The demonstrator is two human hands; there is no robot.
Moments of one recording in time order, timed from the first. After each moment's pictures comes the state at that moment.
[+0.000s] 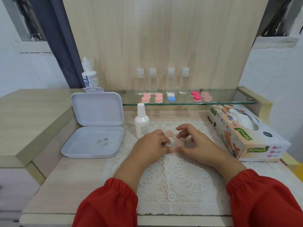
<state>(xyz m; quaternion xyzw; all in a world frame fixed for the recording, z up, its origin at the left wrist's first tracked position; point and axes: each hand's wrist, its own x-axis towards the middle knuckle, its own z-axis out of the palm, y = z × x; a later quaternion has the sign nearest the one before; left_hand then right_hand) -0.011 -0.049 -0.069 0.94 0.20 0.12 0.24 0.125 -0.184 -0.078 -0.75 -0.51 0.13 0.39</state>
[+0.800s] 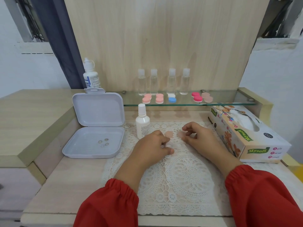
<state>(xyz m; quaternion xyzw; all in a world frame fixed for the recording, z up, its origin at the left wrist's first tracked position) -0.012 -0.050 -0.070 0.94 0.21 0.13 0.25 0.142 -0.173 -0.081 -0.80 -0.43 0.06 0.42</state>
